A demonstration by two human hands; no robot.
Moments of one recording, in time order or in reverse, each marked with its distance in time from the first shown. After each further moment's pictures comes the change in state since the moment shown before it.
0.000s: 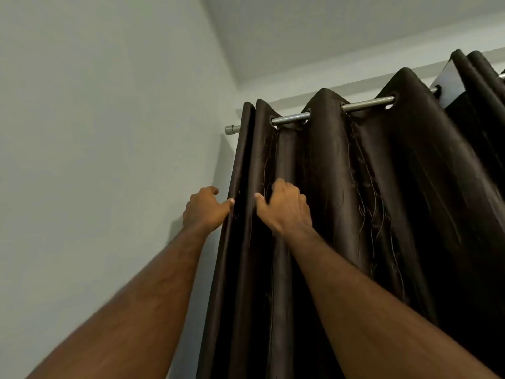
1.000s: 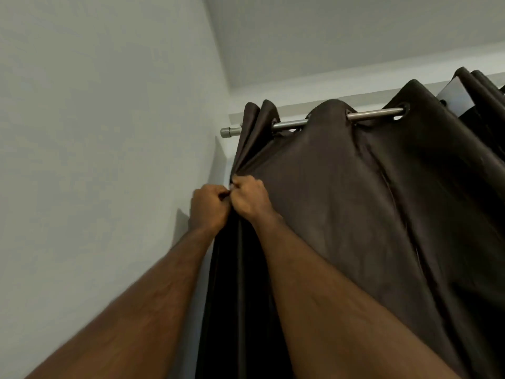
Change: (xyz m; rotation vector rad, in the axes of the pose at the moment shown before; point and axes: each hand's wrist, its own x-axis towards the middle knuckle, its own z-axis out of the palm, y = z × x) left_hand 0.068 -0.035 0.042 -0.372 0.135 0.331; right_hand 0.081 -0.050 0.088 0.204 -0.081 -0.056
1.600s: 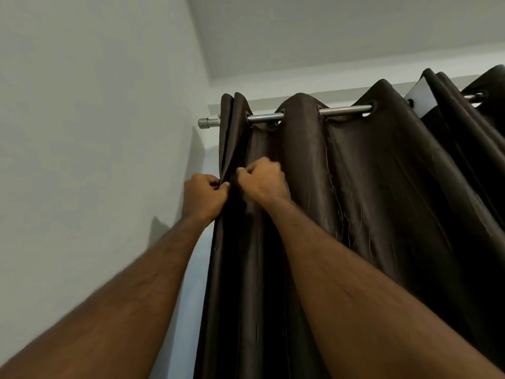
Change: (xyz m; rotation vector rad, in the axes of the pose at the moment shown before) left_hand -0.013 0.042 0.027 -0.158 0.033 -0.038; right_hand -0.018 0.031 -0.065 -0.057 0.145 0.160
